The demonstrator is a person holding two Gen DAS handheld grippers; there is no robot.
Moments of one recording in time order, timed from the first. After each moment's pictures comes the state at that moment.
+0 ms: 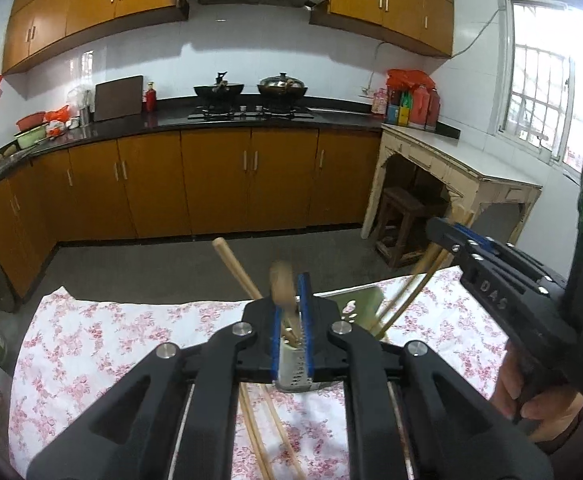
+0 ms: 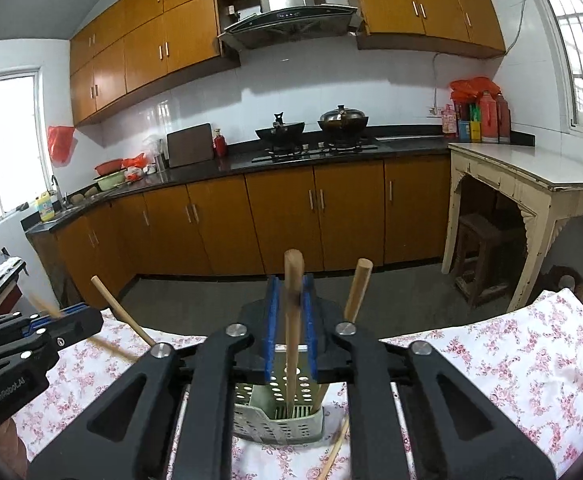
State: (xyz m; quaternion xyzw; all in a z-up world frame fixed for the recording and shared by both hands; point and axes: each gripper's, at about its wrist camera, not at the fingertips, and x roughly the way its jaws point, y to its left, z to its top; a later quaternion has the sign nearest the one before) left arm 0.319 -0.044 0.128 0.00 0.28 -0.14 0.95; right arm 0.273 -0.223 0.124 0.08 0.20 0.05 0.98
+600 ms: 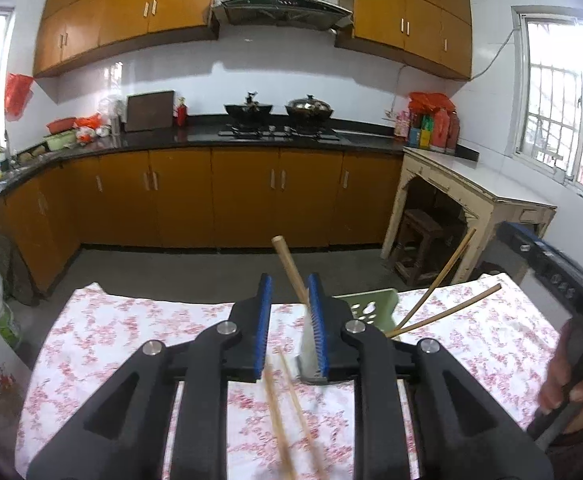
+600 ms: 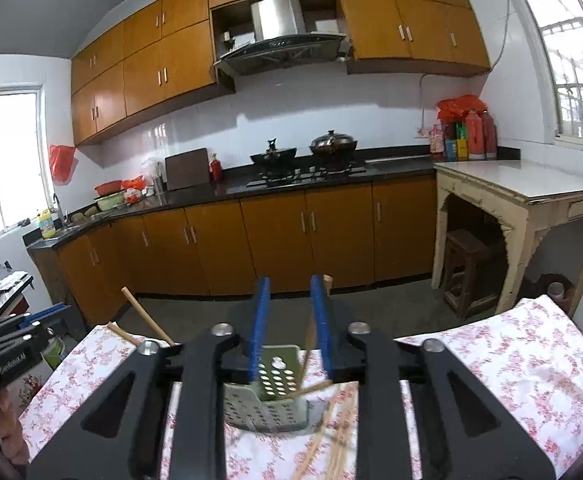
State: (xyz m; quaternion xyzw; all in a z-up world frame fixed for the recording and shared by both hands) left arm 0.263 -0.009 0.149 0.00 0.24 -0.09 0.97; right arm 0.216 -0.248 0.153 0.08 0.16 0.03 0.98
